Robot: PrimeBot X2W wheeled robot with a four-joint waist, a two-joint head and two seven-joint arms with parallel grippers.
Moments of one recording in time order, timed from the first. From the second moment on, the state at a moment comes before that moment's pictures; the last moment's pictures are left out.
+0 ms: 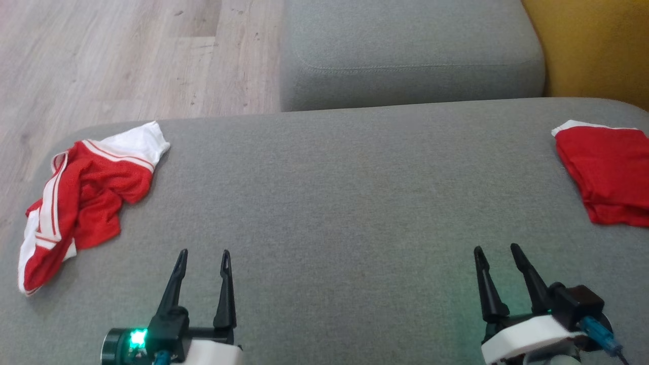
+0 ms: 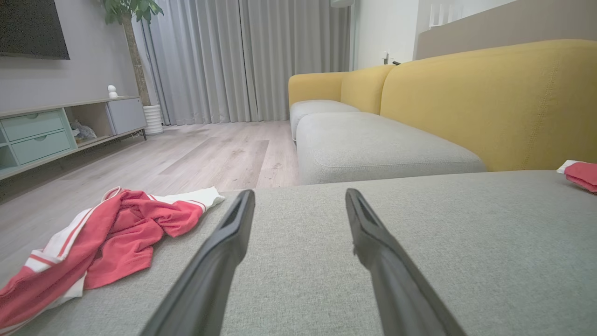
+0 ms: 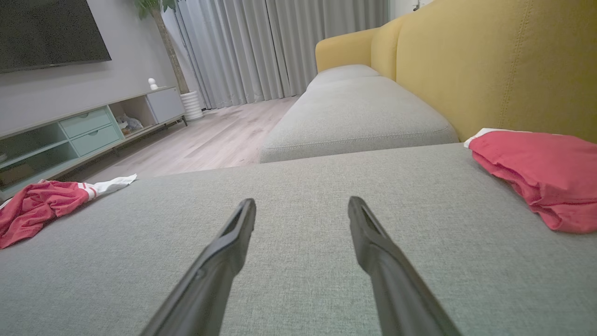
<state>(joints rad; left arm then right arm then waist) 0.05 0.05 -0.20 0.23 -0.09 0.09 -0.26 0.05 -0.08 0.12 0.32 0.22 0.12 -0.25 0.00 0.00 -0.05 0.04</state>
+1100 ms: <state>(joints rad) -0.37 0.07 -0.09 0.29 -0.06 0.05 -0.26 -0.11 -0.26 0.14 0.27 0.19 0.12 -0.25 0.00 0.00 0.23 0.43</state>
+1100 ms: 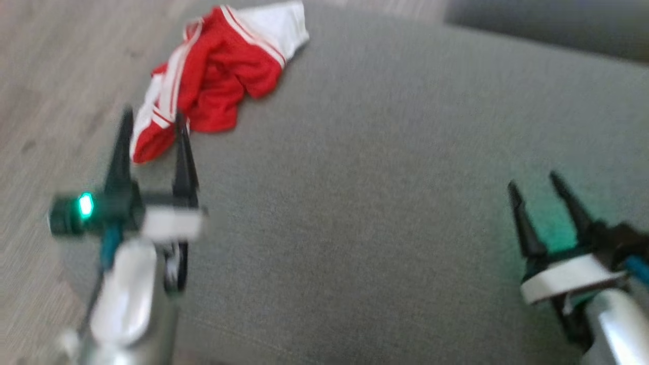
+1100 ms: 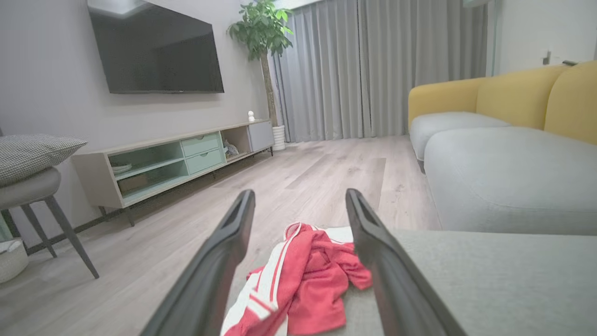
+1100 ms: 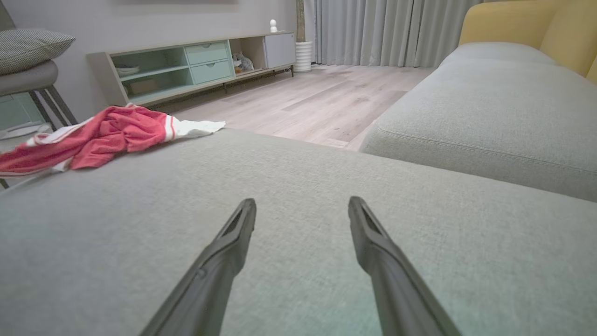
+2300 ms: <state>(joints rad) -1.18 0.31 -0.15 0.84 0.00 -0.08 -0.25 -0.27 -0.27 0.18 0.22 0.21 0.12 -0.26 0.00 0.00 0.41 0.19</state>
